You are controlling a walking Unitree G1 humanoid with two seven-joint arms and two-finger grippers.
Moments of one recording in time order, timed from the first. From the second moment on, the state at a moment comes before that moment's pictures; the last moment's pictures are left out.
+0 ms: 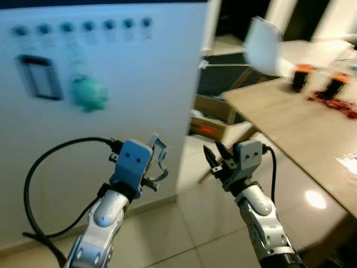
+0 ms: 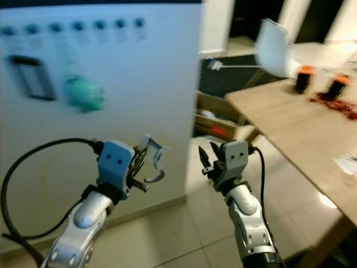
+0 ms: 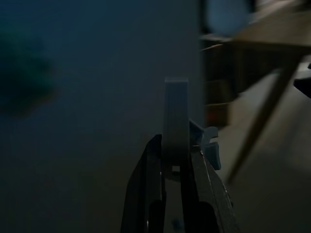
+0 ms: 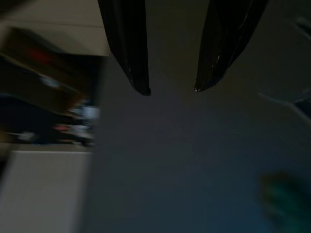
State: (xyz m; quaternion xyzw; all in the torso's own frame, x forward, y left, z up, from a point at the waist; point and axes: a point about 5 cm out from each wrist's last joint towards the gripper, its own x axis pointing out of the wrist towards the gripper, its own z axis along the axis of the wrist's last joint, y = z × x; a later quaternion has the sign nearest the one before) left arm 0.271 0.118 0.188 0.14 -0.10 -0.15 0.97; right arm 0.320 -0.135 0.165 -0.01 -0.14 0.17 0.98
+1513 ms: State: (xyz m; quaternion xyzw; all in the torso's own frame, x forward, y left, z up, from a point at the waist) left arm 0.283 0.115 0.195 0.16 -0.12 -0.12 0.97; right arm 0.320 -0.135 0.166 0.00 -0.14 0.17 0.98
